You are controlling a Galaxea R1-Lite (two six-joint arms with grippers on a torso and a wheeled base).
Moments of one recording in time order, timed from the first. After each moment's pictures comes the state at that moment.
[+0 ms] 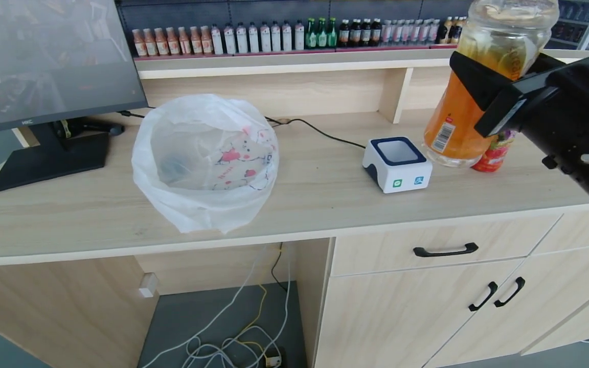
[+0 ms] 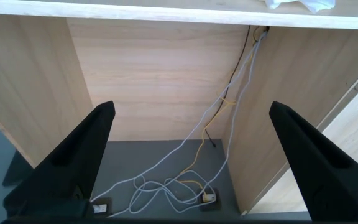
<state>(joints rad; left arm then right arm) 0.00 0.00 0.00 0.00 0.00 0.00 0.50 1.49 -0.83 -1.16 -0.07 -0.33</state>
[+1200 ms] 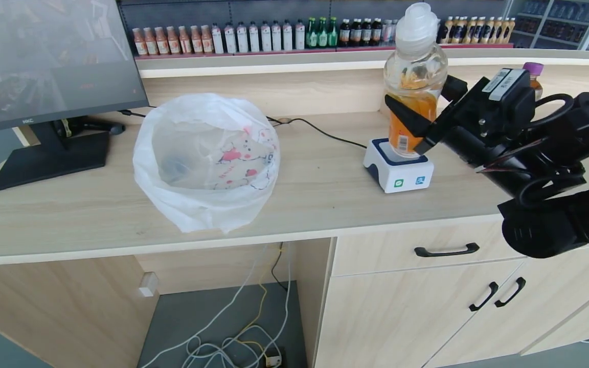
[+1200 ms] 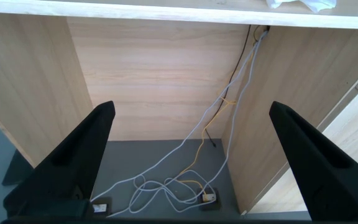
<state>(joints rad) 0.00 0.00 0.00 0.00 0.00 0.00 0.26 1.93 -1.07 -1.52 0.57 -0.48</state>
